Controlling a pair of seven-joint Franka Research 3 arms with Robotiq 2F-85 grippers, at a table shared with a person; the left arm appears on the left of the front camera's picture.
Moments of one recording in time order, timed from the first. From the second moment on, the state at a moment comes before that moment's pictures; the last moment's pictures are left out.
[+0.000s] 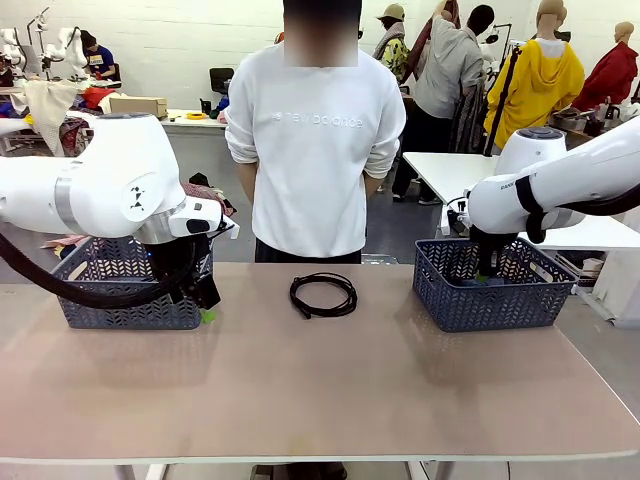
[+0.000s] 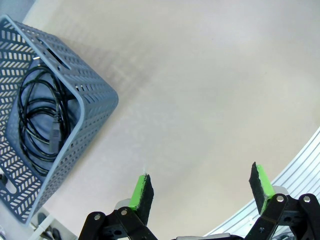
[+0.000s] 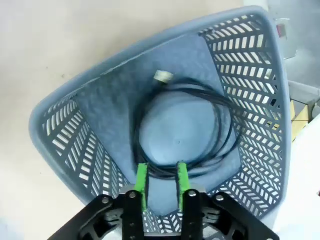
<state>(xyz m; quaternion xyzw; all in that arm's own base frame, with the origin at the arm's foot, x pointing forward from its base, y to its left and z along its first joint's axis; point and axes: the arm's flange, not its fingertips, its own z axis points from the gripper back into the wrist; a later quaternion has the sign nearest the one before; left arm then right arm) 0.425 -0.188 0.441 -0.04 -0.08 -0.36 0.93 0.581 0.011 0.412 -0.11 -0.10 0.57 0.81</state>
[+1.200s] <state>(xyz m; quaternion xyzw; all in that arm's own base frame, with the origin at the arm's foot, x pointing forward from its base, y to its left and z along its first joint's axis) 0.425 -0.188 0.441 -0.04 -0.08 -0.36 0.93 0.543 0.026 0.490 0.01 -0.08 0.52 0.85</state>
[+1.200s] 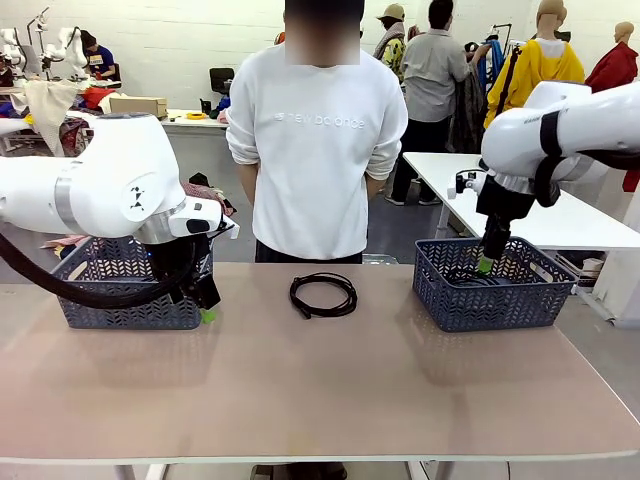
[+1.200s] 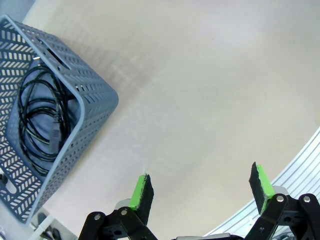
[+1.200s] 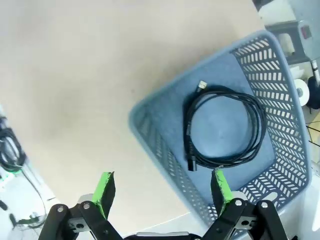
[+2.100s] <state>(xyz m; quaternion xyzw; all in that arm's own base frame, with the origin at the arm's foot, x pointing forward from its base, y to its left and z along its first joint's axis) 0.425 -0.188 0.441 -0.04 -0.08 -0.36 0.93 0.523 0.041 0.503 0.03 -0.10 0.50 0.86</state>
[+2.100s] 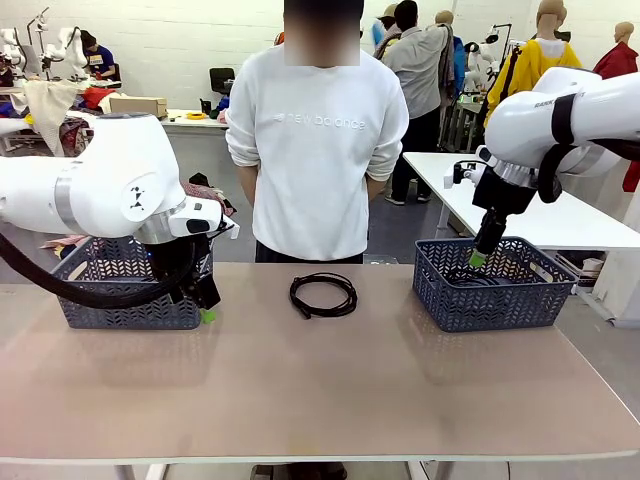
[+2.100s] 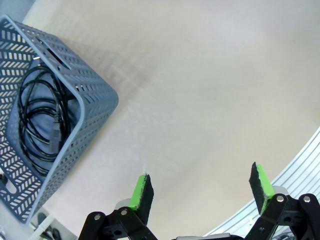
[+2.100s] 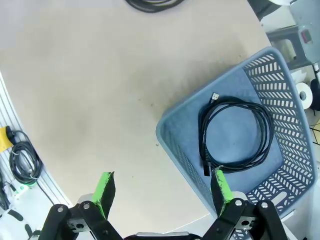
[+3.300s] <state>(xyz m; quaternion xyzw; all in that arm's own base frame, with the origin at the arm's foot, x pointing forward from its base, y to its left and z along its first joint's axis) 0.425 -0.188 0.441 -0.04 -0.08 -0.36 0.93 0.429 0.092 0.502 0.05 -0.14 0.46 0.88</state>
